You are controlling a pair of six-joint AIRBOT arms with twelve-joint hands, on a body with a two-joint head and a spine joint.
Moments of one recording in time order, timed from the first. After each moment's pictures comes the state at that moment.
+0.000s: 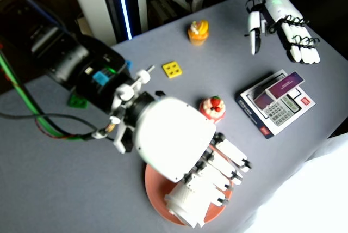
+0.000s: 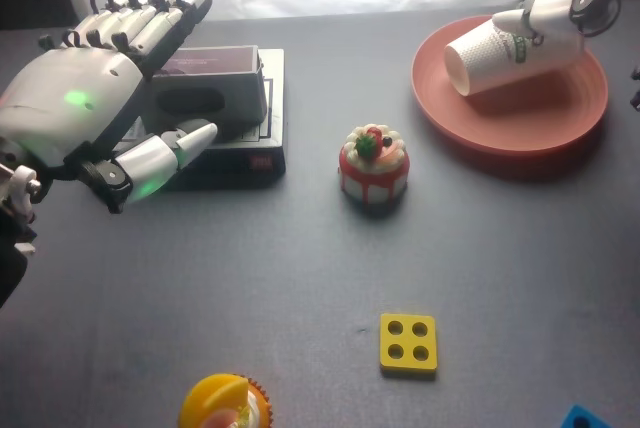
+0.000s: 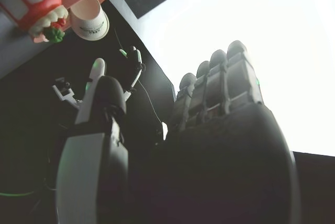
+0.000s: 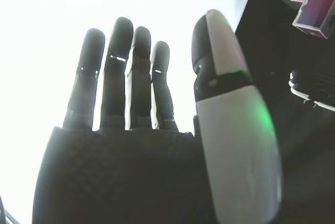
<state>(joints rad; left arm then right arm) 0.93 -0.90 1.11 -0.37 -1.09 0.99 -0.51 -1.19 1.47 0.34 0.41 -1.02</state>
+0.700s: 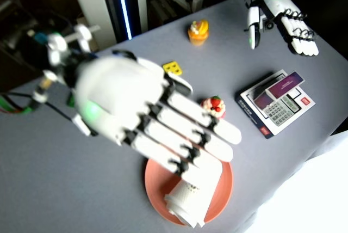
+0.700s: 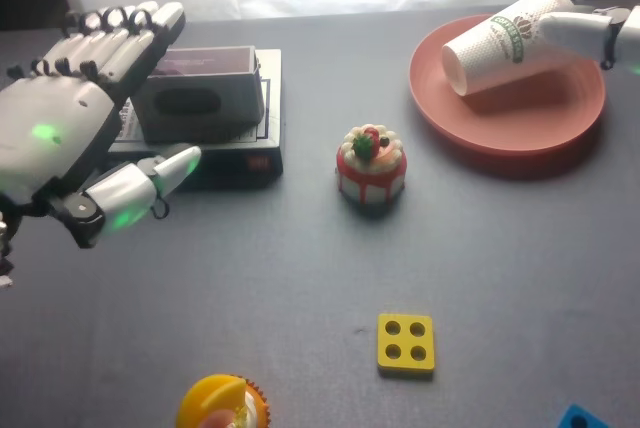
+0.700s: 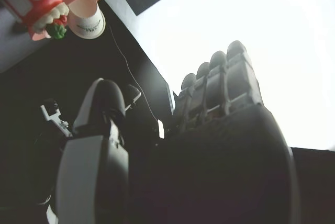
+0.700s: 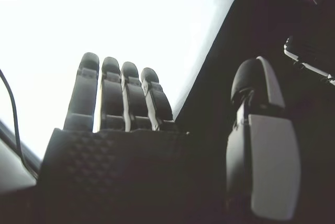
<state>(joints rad) 1.03 -0.85 1.04 -0.39 -1.22 0.98 -0.73 -0.85 1.05 0.26 0.89 -1.02</state>
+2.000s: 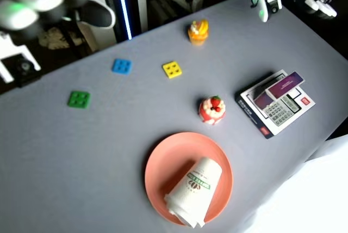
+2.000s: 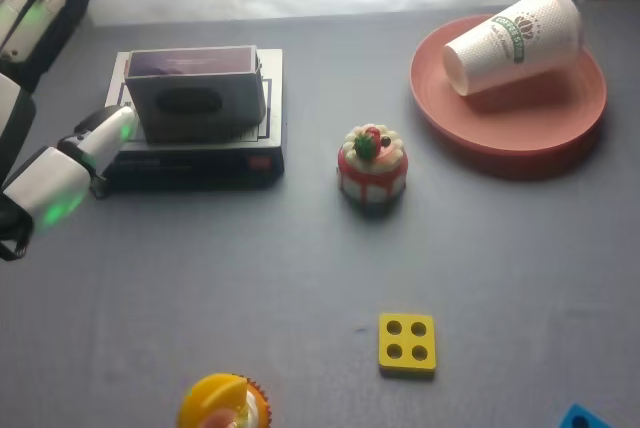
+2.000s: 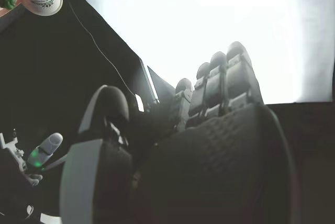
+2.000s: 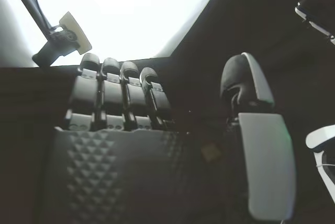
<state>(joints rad) 1.15 -0.79 0.95 -0.41 -1.56 0.98 -1.21 -0.61 0.76 0.37 1.64 -1.02</state>
